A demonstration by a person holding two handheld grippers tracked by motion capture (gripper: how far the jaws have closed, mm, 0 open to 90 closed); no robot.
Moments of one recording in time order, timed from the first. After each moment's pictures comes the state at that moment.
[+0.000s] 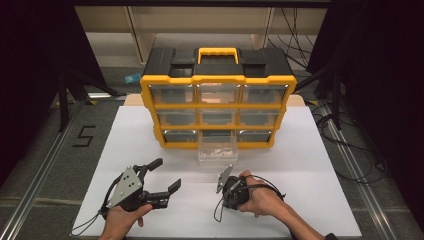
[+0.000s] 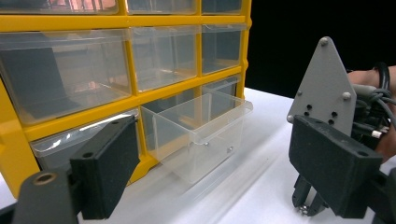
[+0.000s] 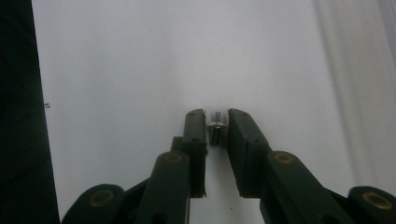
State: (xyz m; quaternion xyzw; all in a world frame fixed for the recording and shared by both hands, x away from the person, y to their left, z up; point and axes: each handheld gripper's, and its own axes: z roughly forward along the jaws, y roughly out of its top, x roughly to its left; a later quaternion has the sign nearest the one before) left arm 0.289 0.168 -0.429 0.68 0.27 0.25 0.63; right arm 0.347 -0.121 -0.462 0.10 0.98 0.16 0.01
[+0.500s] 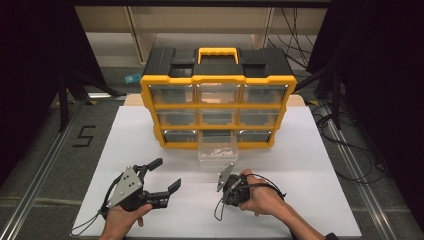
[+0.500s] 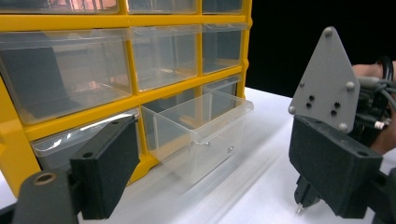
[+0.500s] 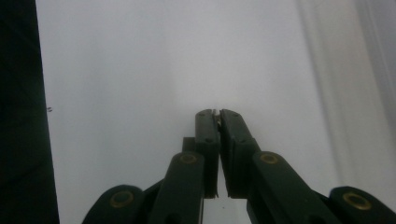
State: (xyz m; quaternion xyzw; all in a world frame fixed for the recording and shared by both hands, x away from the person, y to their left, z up) left arm 0.289 0.169 -0.429 0.68 0.27 0.25 0.63; right arm 0.348 -0.121 -0.456 0.10 0.98 0.17 0.01
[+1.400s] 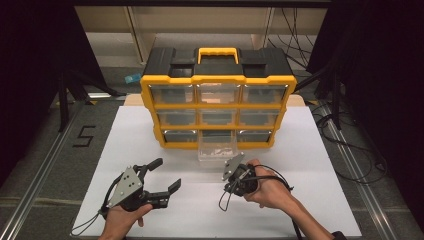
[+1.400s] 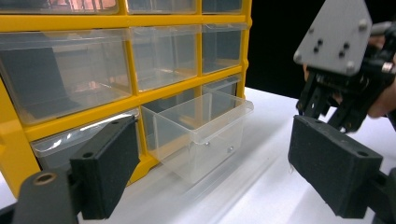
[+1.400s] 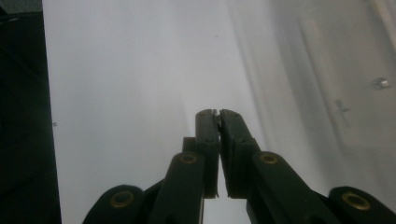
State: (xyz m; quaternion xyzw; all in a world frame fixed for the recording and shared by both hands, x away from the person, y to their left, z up) left arm 0.289 0.169 -0.429 0.68 0.27 0.25 0.63; right arm 0.354 -0.135 -0.417 0.10 0.97 0.22 0.05
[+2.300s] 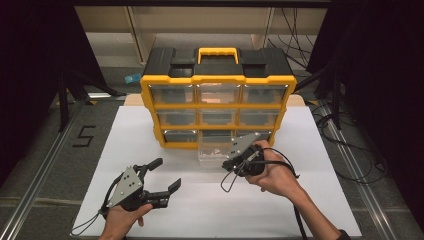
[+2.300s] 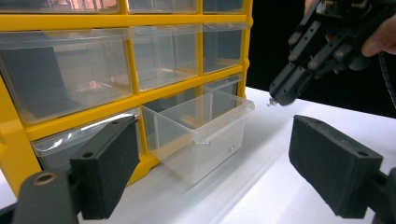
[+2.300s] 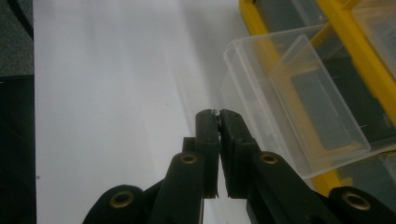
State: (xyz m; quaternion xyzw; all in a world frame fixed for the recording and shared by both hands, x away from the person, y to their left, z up) left arm 0.290 0.169 -0.429 0.69 0.27 0.25 0.62; right arm 0.366 -0.142 -0.361 0.11 0.94 0.31 0.13
